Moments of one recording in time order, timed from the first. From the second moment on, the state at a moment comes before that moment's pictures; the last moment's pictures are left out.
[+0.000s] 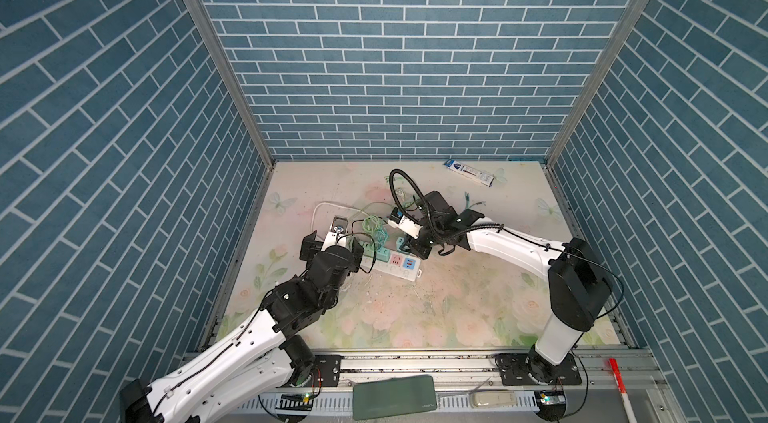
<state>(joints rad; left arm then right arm) -0.81 0.73 0.65 -0.43 -0.79 -0.12 0.84 1.75 1.30 -0.47 -0.28 -0.30</state>
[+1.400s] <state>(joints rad) -0.80 0.73 0.64 -0.43 -0.81 -0.16 0.93 1.71 1.12 -0.20 -0.21 -0.37</state>
